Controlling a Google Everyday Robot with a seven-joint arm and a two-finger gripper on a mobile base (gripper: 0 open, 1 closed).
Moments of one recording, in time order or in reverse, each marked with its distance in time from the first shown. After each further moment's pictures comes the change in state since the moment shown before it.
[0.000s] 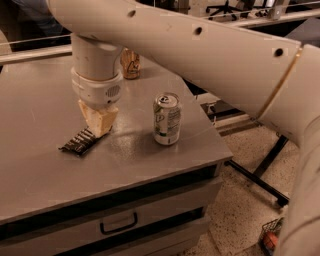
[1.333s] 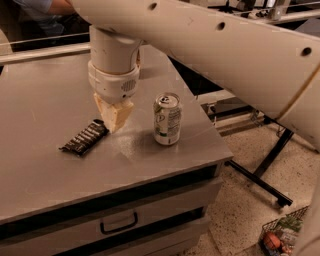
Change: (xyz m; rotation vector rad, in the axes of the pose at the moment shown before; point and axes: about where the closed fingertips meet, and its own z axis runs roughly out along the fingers) arm 0.027 0.020 -0.016 0.001 0.030 0.071
